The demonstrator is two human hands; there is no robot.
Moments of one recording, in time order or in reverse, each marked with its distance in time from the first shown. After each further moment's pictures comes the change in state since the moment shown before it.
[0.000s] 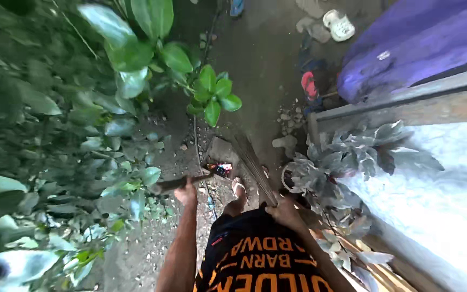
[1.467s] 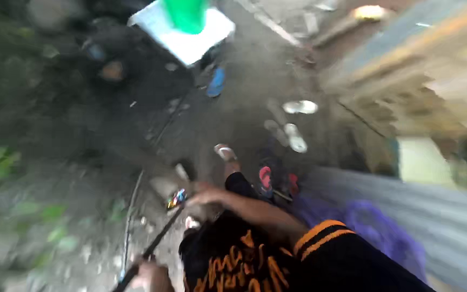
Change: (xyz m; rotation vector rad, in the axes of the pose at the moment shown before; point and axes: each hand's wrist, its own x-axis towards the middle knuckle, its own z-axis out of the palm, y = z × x) left_hand 0.053 0.251 0.231 -0.589 0.440 -0.709; right_hand 0.292 -0.441 -0.385 -0.350 -0.417 -0.499
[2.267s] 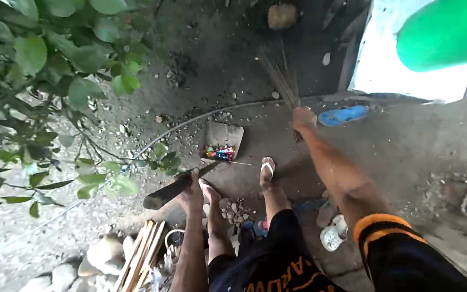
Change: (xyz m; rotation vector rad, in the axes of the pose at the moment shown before) left_hand -0.020 0.140 0.205 0.093 0.324 0.282; right_hand 0.342 -0.104 -0.247 -1.135 0.200 0.231
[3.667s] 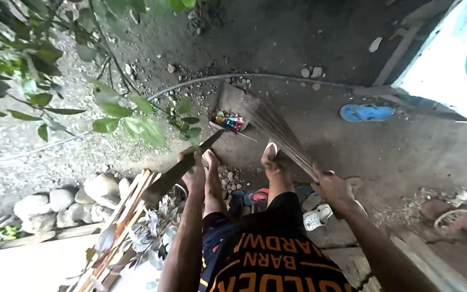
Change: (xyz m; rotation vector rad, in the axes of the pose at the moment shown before) left_hand -0.022 -0.040 -0.056 0.010 -0.055 -0.285; right_hand -0.196 0.109 0.085 -0.428 -0.374 -0.186
